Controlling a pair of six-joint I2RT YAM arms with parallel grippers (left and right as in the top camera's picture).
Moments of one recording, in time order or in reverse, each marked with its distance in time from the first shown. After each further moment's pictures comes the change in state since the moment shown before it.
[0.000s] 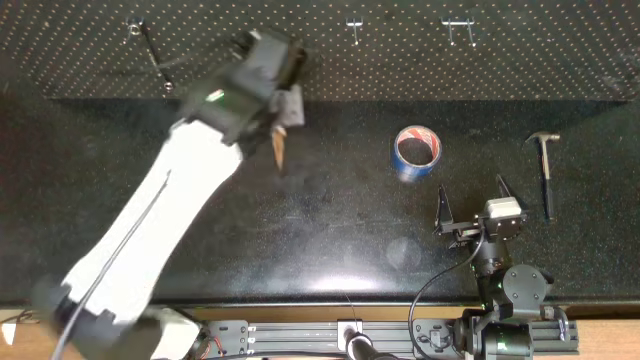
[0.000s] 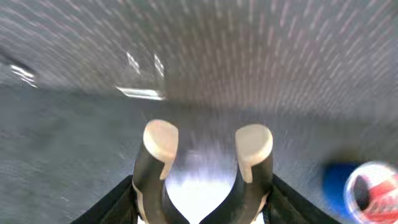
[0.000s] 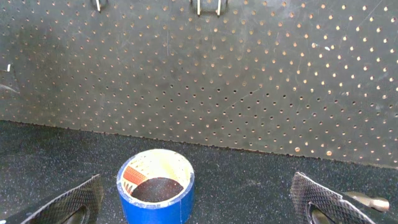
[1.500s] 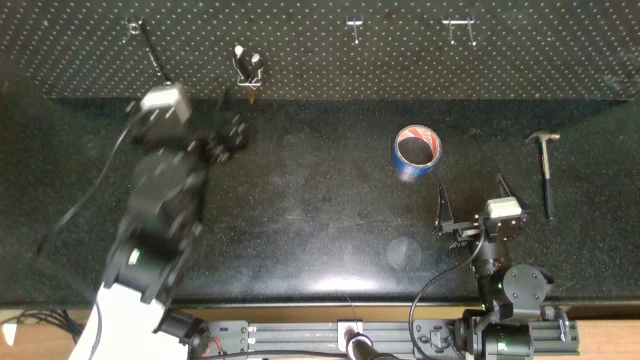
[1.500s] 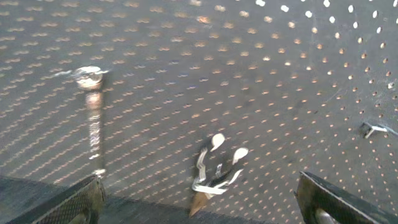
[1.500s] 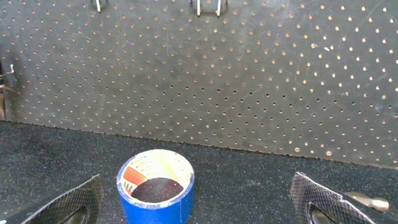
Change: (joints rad) left arm 0.144 -0.672 -0.898 0.990 -0.095 0.243; right arm 0.000 0.000 0.000 0.001 0.000 0.000
